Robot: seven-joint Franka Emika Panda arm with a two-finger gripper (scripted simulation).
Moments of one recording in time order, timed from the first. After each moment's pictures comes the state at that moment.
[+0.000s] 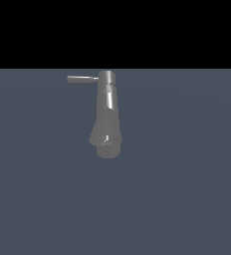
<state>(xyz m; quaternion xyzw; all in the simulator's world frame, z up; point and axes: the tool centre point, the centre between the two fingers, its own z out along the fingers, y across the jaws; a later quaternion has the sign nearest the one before) -0.261 0.009 0.471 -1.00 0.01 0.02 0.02</state>
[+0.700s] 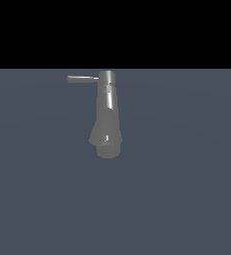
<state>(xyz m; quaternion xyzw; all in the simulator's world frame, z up) -0.250 0.001 0.485 -1.00 0.04 0.00 0.04</state>
